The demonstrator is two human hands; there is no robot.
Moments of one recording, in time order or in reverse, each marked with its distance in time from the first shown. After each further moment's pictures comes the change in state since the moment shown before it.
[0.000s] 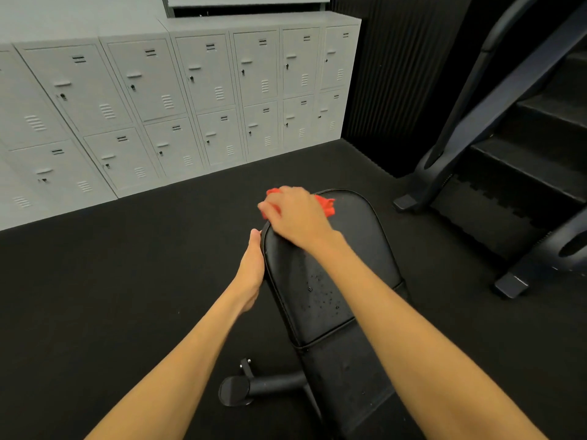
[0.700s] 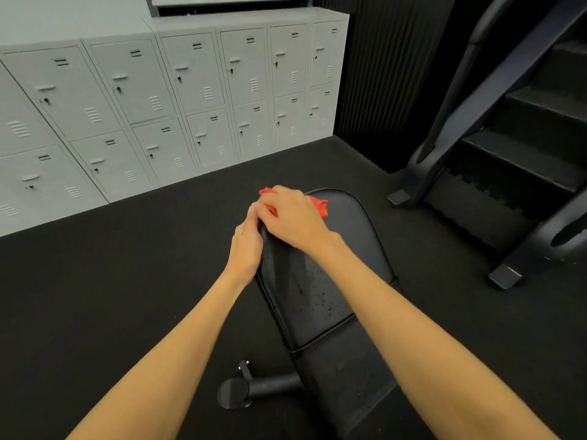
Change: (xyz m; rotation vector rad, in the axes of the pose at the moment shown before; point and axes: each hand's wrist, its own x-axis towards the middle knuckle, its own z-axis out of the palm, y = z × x) left_hand 0.007 0.044 0.018 0.213 0.064 0.222; right_hand -0.002 0.014 -0.002 0.140 0.008 0.030
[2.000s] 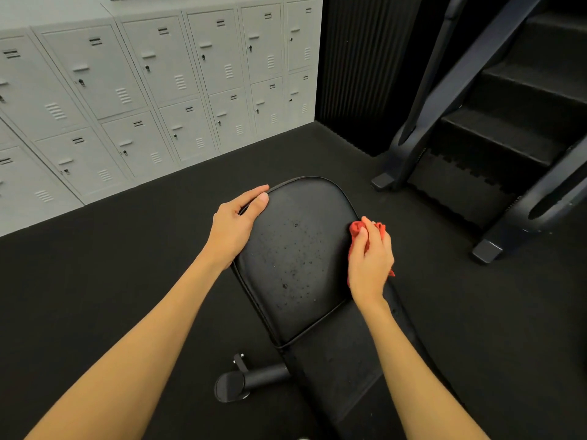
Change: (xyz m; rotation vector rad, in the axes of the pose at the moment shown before) left_hand 0.006 0.025 0.003 0.163 -0.188 0.158; right_hand -0.131 0.102 0.018 0.216 0.683 0.758
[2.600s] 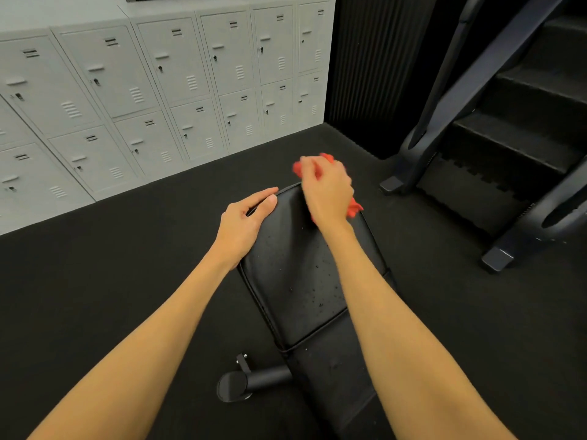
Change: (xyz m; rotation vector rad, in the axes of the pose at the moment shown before) left_hand 0.001 0.000 -0.002 0.032 0.003 0.014; right_hand 0.054 -0.125 0.063 -0.038 -0.248 -0.118
